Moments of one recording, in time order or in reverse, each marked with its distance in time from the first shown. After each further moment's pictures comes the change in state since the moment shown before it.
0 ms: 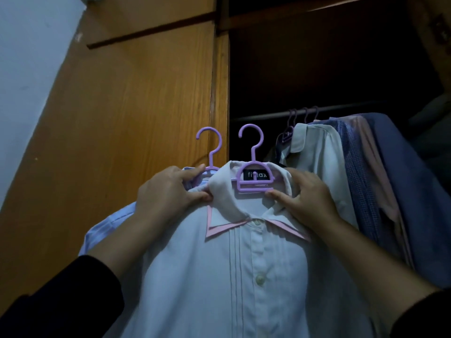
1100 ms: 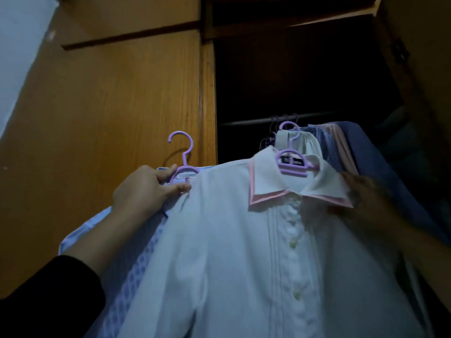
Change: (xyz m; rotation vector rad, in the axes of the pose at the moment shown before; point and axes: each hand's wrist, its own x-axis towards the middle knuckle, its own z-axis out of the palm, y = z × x) left_hand 0.026 -0.024 -0.013 -0.150 -0.039 -0.176; right_hand -0.027 0.084 -0.102 -0.261 -0.164 0.325
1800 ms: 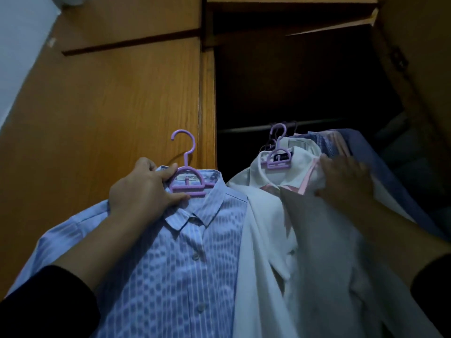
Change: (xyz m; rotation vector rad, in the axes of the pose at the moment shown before) left_hand -0.002 0.008 -0.002 0.284 0.099 0.096; right_hand 0.047 -0.064 0.005 -0.589 0.165 -0.063
